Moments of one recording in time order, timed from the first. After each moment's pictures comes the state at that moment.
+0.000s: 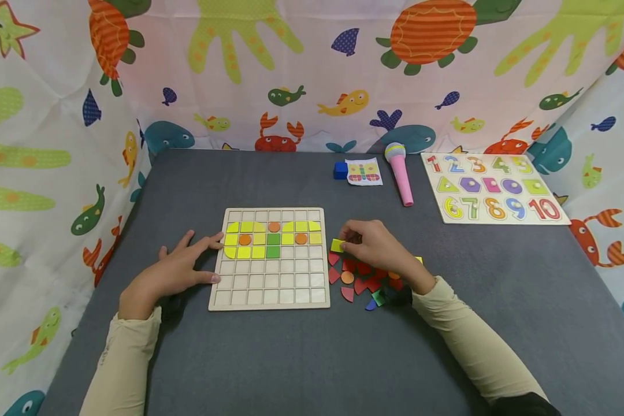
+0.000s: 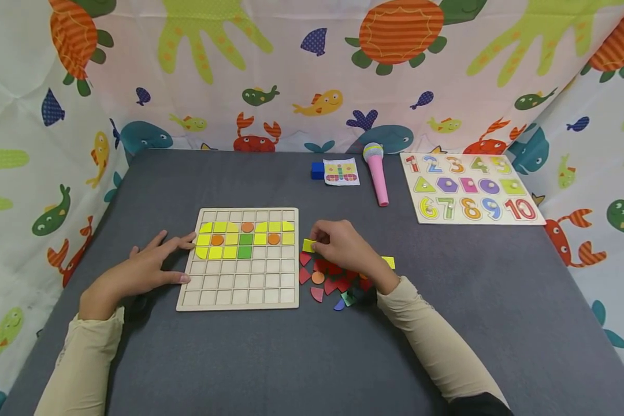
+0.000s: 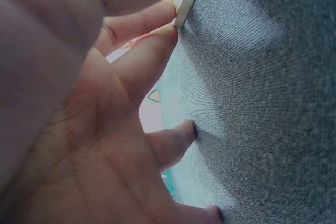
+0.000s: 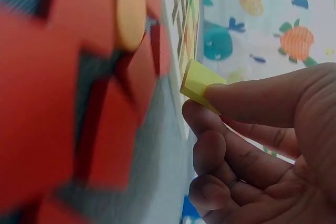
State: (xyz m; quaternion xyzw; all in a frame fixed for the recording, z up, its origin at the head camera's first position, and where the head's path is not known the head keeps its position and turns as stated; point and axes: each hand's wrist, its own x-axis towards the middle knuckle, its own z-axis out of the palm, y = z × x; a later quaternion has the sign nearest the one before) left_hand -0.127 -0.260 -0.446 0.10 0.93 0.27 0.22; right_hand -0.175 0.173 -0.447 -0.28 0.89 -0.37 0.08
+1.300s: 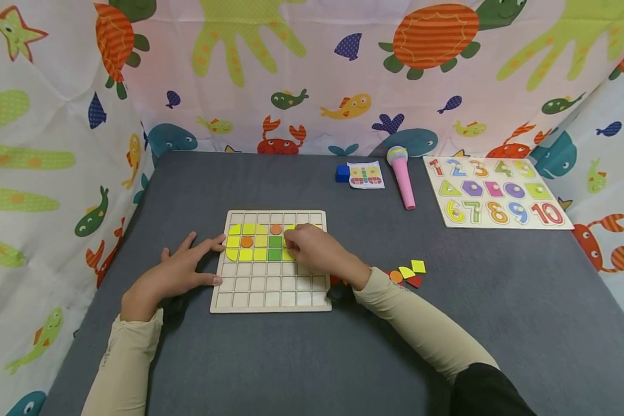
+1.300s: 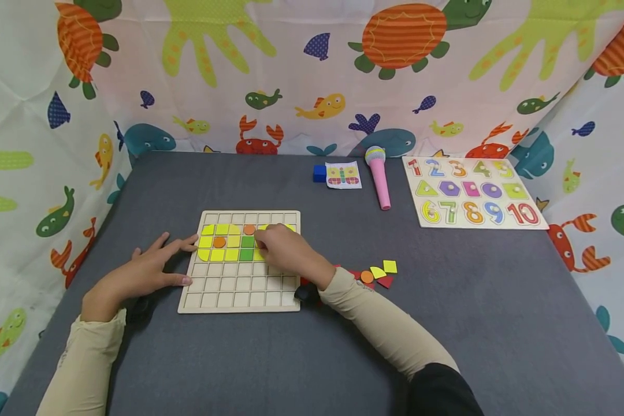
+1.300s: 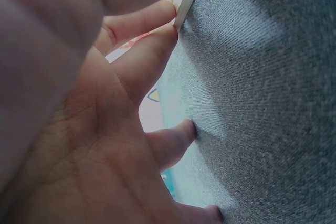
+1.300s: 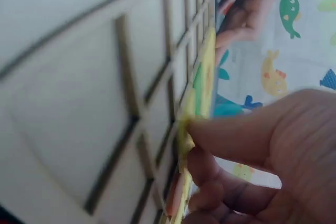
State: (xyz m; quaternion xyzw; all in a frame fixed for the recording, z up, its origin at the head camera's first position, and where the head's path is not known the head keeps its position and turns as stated) left_hand -0.124 -0.262 -0.444 0.10 0.93 0.29 0.21; right_hand -0.184 0.058 -0.453 -0.39 0.89 -0.23 0.06
